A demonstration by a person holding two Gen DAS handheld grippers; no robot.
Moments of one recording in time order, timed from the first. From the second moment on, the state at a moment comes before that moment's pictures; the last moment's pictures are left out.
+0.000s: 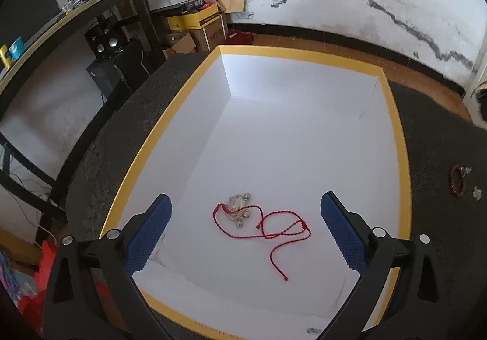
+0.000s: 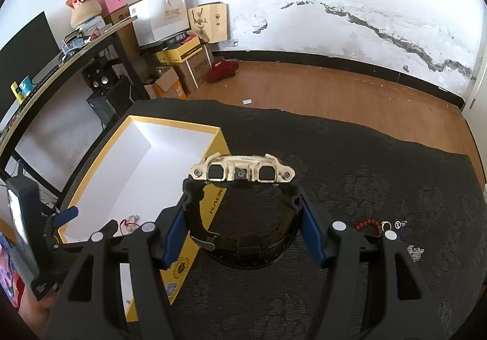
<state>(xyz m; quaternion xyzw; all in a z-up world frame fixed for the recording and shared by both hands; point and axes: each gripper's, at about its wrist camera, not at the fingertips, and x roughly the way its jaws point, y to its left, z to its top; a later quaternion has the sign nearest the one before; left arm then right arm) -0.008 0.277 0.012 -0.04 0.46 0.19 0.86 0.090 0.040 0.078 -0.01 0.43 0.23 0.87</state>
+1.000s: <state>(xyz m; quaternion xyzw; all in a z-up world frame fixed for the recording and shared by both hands) -0.095 0.297 0.005 -0.12 0.39 0.22 0.89 0.094 0.273 -0.017 -0.22 0.51 0.28 0.78</state>
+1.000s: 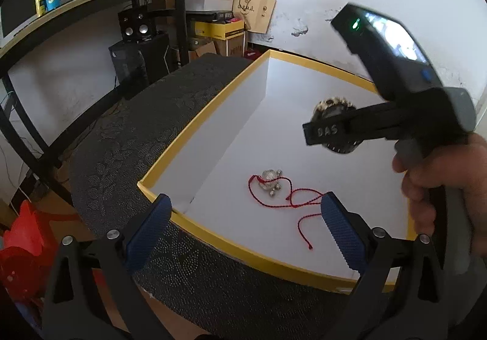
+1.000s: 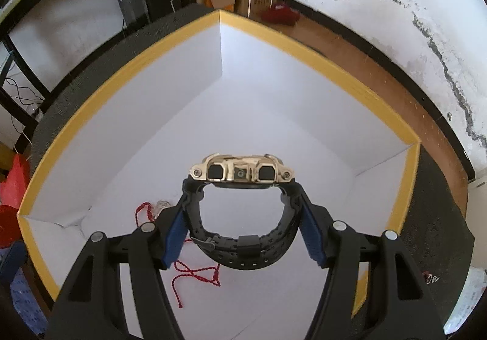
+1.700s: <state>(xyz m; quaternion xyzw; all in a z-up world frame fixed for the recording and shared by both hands) -0.096 0.297 0.007 -0.12 0.39 0.21 0.89 0.098 0.262 0.004 -0.19 0.49 0.29 0.80</state>
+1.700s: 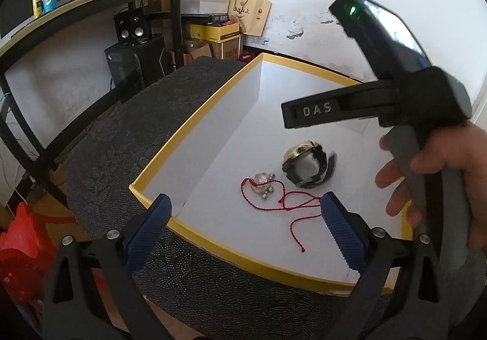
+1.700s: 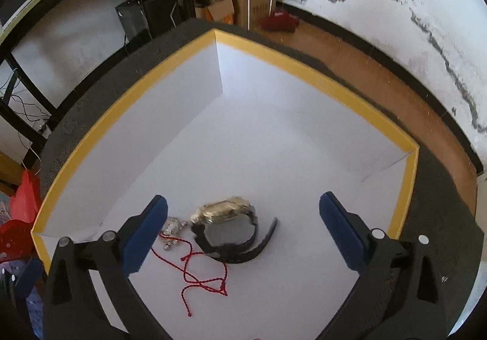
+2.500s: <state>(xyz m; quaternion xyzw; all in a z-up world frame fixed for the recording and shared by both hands) -0.041 0.191 0.053 -0.09 0.36 0.12 0.92 0.019 -0.070 0.108 -0.04 0.38 0.11 0.92</state>
